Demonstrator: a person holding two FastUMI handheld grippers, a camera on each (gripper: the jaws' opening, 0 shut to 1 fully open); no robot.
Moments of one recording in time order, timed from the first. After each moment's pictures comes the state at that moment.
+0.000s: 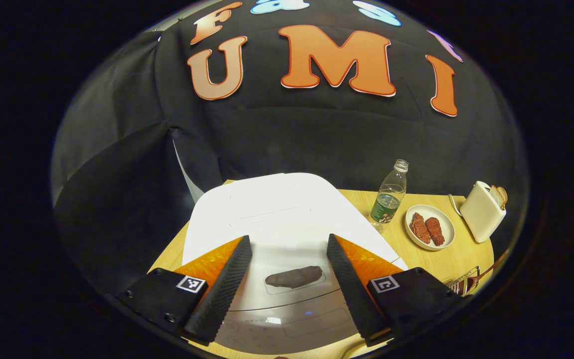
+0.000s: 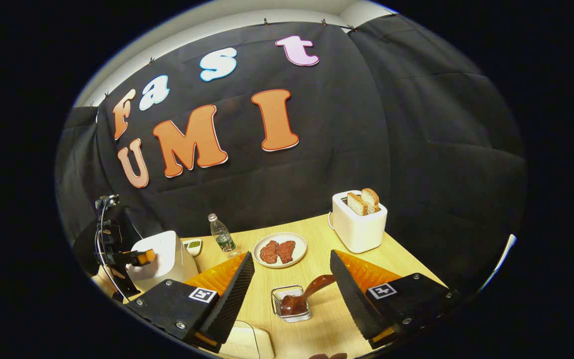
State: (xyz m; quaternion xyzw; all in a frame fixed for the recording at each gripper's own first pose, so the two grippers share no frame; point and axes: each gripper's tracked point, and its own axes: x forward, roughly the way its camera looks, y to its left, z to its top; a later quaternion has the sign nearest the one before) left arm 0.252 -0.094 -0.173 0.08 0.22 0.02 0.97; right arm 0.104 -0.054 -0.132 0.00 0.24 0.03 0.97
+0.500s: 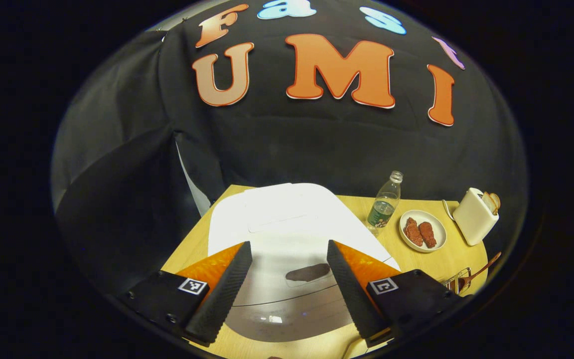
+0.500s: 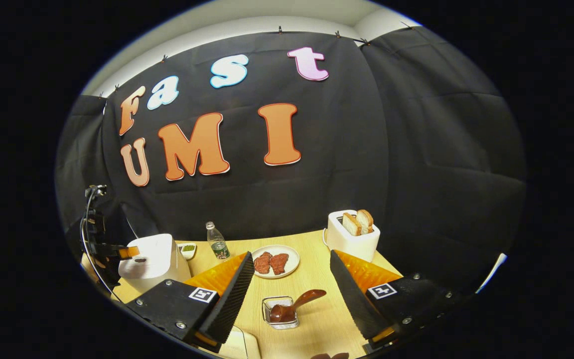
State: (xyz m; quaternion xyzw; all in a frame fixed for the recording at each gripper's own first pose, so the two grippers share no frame) left arm 0.223 -0.077 -0.121 0.07 0.20 0.01 0.98; right arm 0.117 -0.057 -0.089 -0.03 0.19 0.03 0.98
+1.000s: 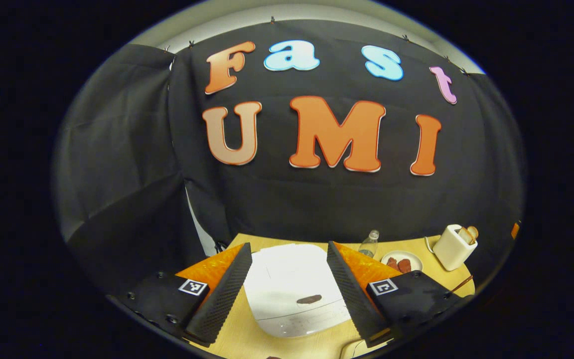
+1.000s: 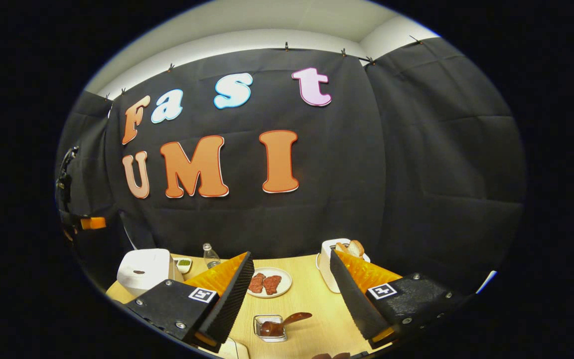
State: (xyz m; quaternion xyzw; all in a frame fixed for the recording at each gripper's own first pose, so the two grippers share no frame) left arm 0.166 -0.078 0.051 0.05 0.08 0.00 1.00; right arm 0.133 -0.065 -0.020 -0.05 0.13 0.03 0.99
